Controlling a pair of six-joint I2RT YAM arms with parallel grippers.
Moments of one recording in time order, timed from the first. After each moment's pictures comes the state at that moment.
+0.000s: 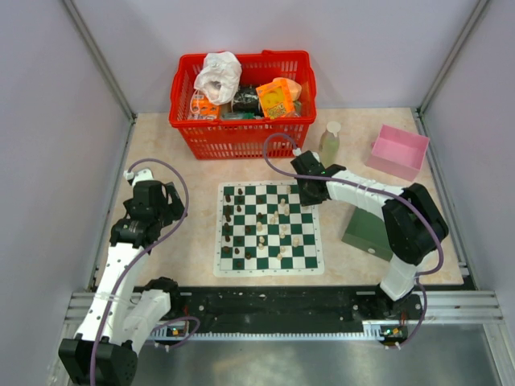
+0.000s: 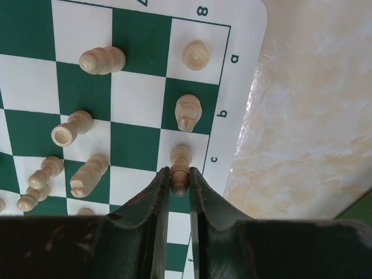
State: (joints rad) left arm -0.09 0.81 0.76 -0.72 -0.28 -0.42; right arm 0.63 1.74 1.17 -0.52 0.22 0.41
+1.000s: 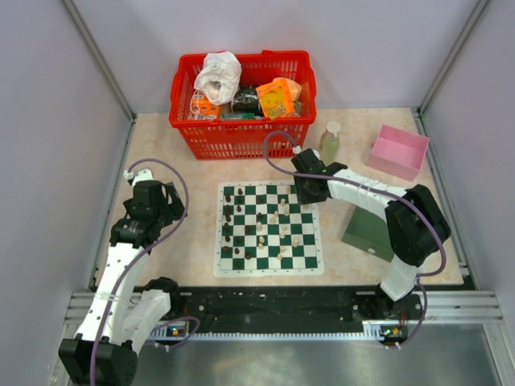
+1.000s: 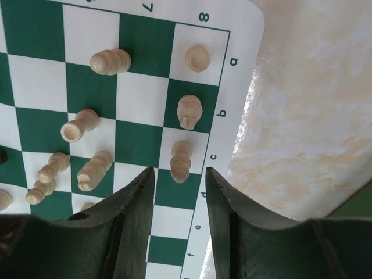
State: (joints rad) left arm -0.09 0.81 0.76 -0.72 -0.28 -0.42; right arm 0.63 1.75 1.19 -0.54 0.21 0.40
